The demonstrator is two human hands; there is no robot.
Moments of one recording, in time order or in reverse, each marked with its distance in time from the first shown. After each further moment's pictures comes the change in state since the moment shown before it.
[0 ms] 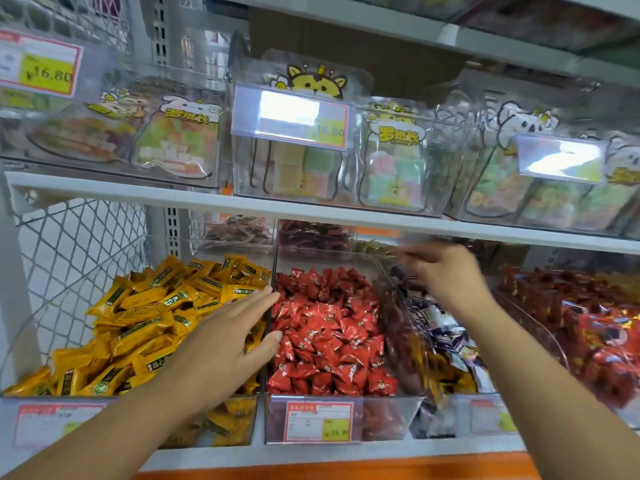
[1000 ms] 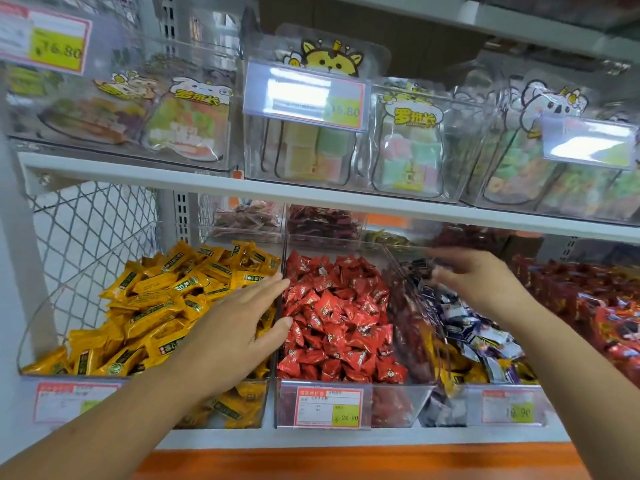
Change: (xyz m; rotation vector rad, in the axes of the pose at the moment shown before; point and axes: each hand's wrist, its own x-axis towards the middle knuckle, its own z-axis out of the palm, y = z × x) left_hand -0.002 0.003 0.000 0.018 0.020 0.006; right_hand -0.011 0.018 -0.021 -0.185 -0.172 0.083
